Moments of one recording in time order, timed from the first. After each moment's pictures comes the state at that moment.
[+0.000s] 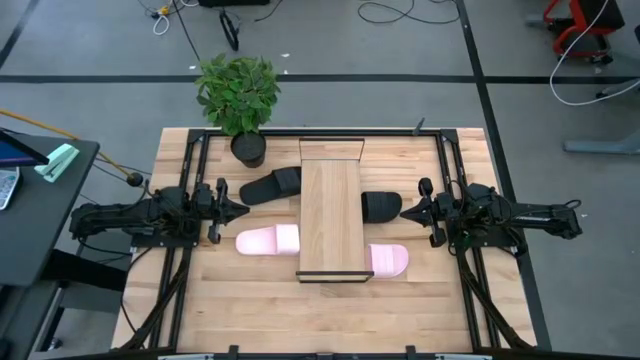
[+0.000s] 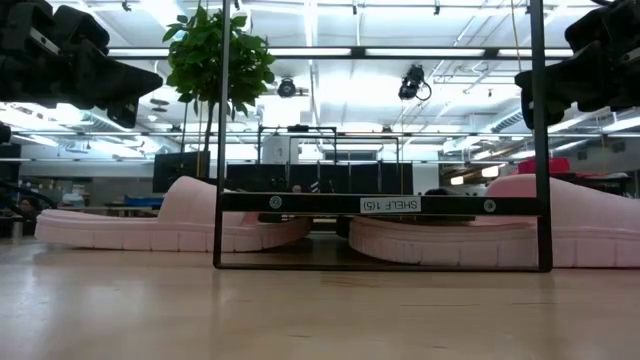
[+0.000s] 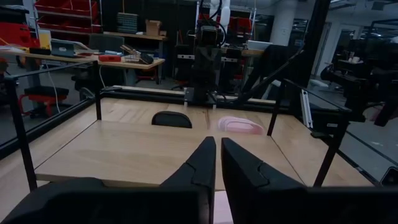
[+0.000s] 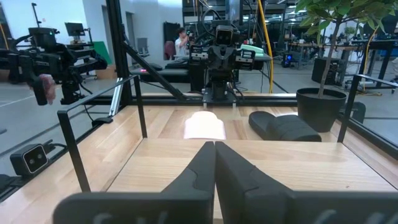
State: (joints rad) left arm 0.04 0.01 0.01 0.04 0.01 -0.12; right arm -0.08 0.03 0.03 0.01 -0.19 0.04
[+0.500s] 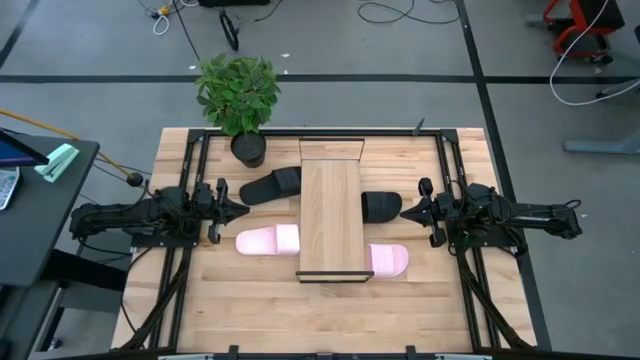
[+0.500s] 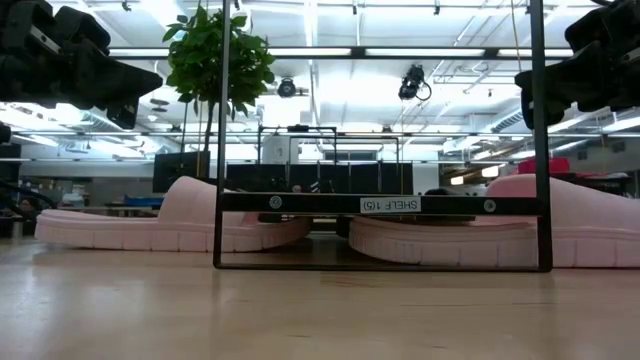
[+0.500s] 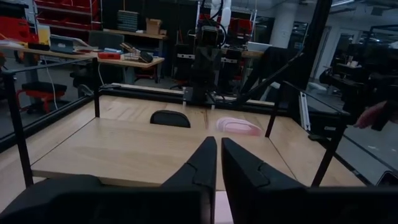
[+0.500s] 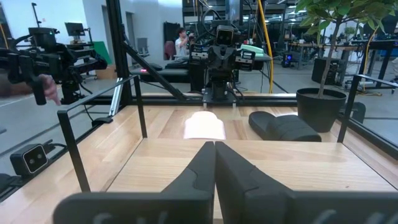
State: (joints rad) left arm 0.04 0.01 0.01 0.04 0.01 -0.15; right arm -0.08 0.03 0.03 0.01 -0.19 0.04
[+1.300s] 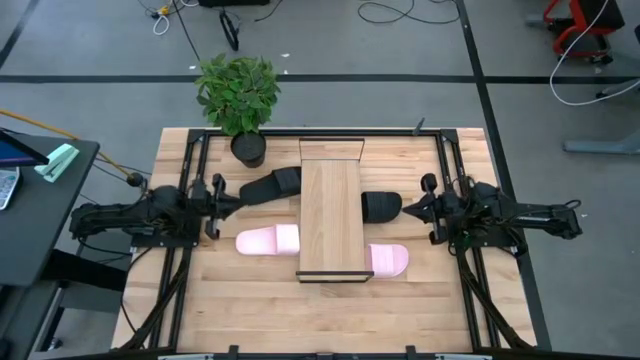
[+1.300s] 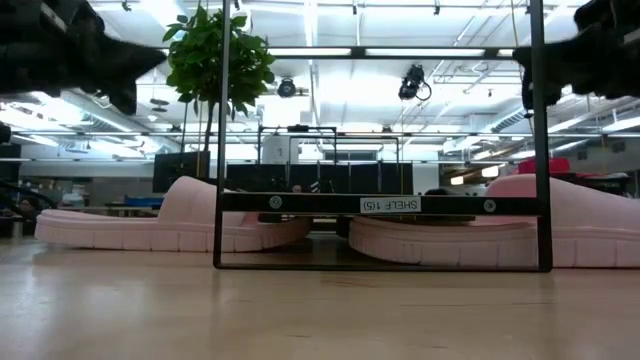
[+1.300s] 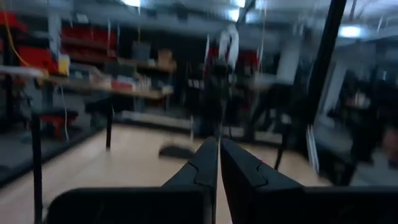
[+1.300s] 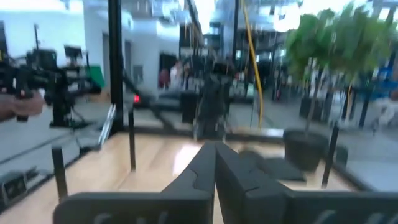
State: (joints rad) left arm 0.04 0.01 0.01 0.21 -0.06 -0.17; right arm -0.08 0.03 0.02 0.18 -0.17 -0.01
